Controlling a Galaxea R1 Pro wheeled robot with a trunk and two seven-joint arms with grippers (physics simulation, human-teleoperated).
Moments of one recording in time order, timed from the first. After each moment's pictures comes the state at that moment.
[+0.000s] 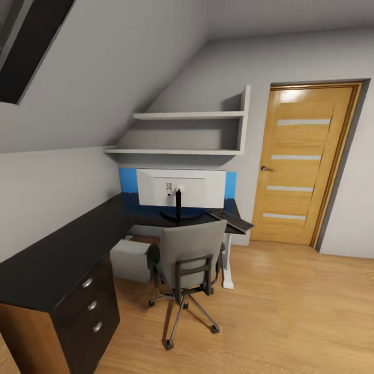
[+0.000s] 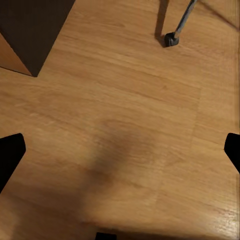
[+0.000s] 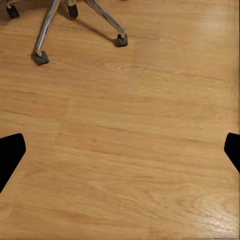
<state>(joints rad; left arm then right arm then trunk) -0.01 0.00 0.07 -0.32 0.07 -0.38 0.00 0.00 0.03 0.01 -0.21 0.00 -0.60 -0.01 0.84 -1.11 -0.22</state>
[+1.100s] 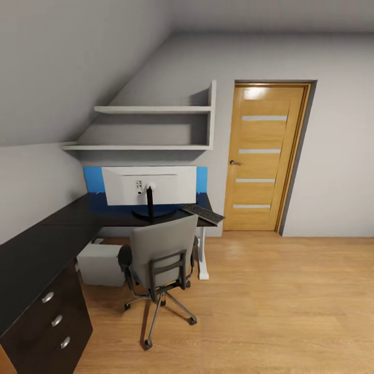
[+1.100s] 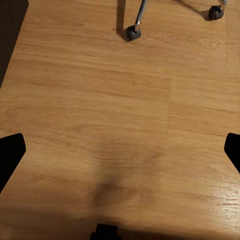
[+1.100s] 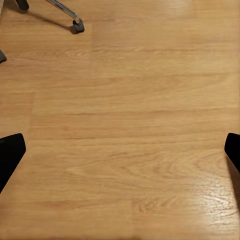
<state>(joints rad) -0.01 0.00 0.07 -0.32 0.07 -0.39 0.00 0.00 0.03 -0.01 -0.22 -0.01 -0.58 -0.02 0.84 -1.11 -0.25</state>
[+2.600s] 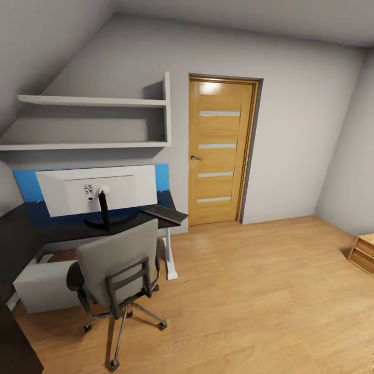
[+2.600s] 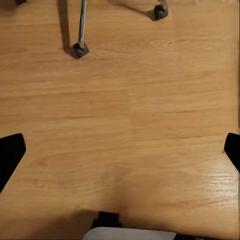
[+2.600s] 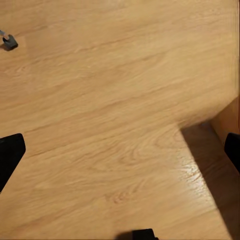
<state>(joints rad) -0.01 0.00 0.07 -0.32 0.08 -0.39 0.00 0.00 0.03 -0.03 -0.22 -0.06 -0.59 -0.02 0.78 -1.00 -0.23</state>
